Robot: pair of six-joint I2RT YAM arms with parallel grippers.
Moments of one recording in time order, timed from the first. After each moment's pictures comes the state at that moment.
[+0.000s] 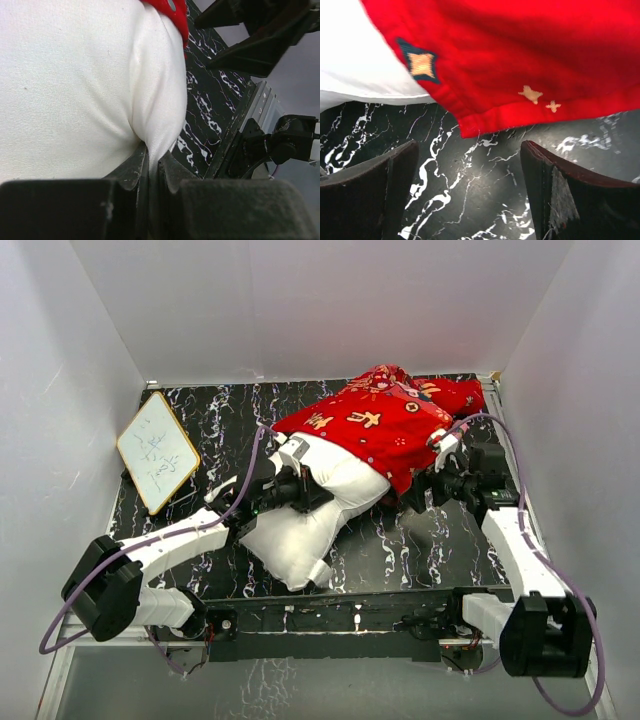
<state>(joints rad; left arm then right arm) -0.73 1.29 0.70 0.29 0.33 -0.49 -0.04 1.01 0.73 -0.37 -0.71 -0.34</state>
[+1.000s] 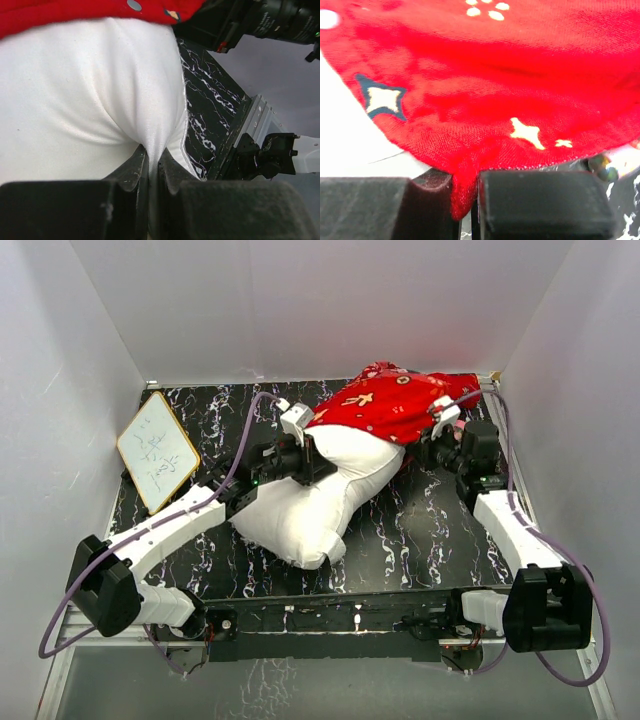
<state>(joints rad) -0.71 1.32 1.00 0.03 0.36 -0.41 0.04 1.19 0.72 0.10 -0.49 -0.11</state>
